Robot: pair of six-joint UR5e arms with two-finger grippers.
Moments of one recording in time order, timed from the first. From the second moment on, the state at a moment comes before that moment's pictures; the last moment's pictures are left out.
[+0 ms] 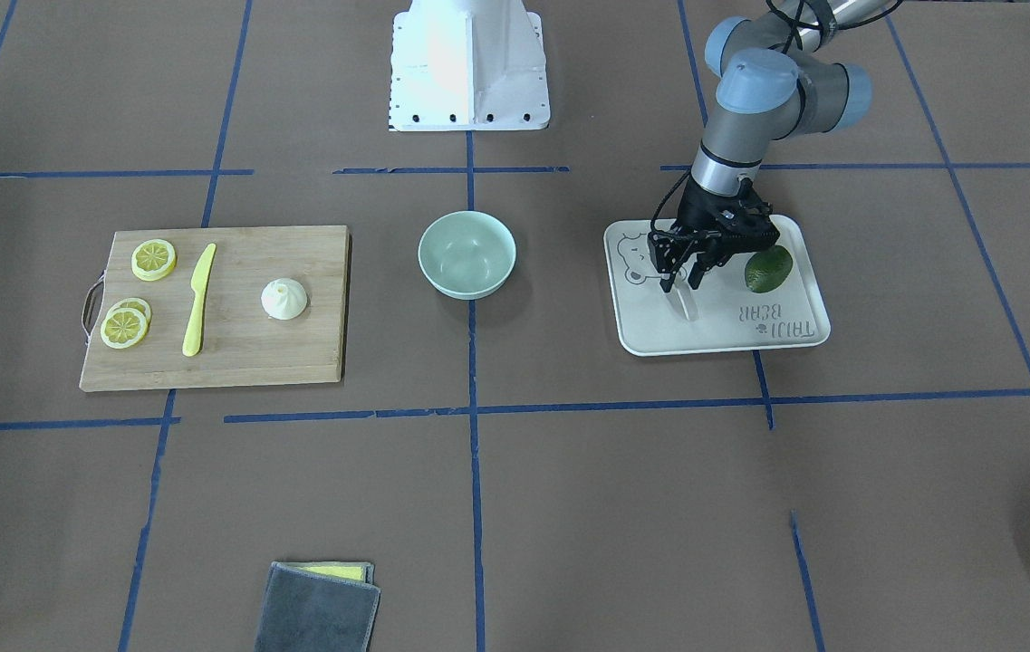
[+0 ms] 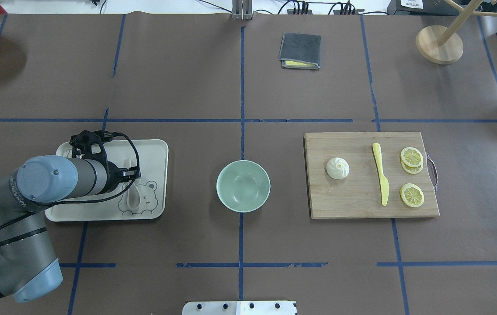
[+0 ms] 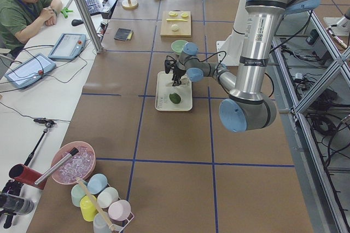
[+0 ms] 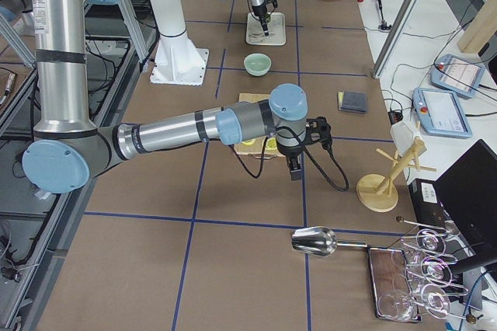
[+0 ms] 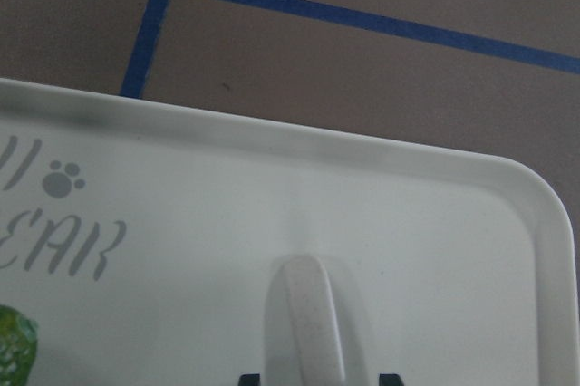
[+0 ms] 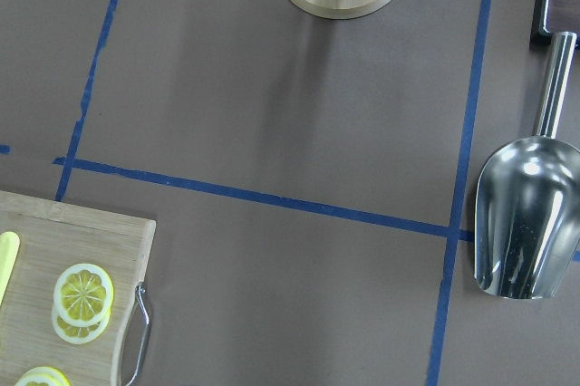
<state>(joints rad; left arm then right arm) -0.49 -1.76 -1.80 -2.07 -1.63 -1.41 1.52 -1.58 1.83 -1.52 2.43 0.08</state>
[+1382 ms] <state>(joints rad) -0.47 -2.10 -1.83 -1.69 -1.59 -1.74 1.52 -1.58 1.84 -1.52 2.44 0.08</state>
